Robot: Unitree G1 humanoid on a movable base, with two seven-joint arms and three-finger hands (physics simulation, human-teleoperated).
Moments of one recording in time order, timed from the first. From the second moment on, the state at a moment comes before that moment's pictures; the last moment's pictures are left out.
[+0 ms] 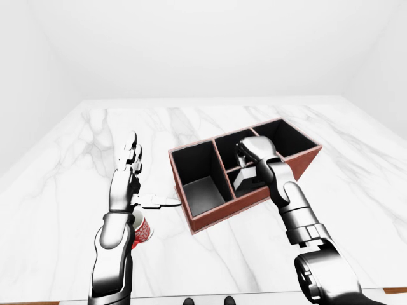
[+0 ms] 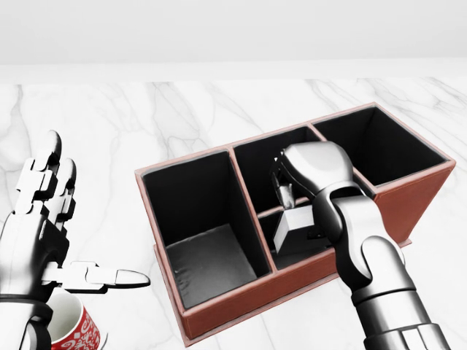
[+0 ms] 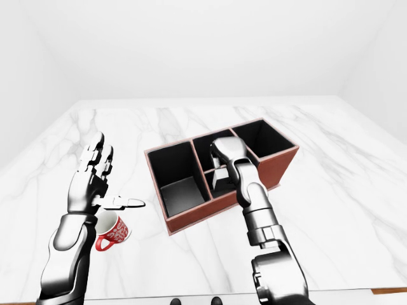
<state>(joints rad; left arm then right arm) -0.01 0.07 0.14 -0.34 0.02 0.09 -0.15 -0.63 -0.18 0.04 0.46 -1.24 -0.06 0.19</state>
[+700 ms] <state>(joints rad) -0.01 0.07 0.14 -0.34 0.02 0.09 -0.14 -0.62 -0.18 0.03 0.38 -1.24 -0.05 0.19</state>
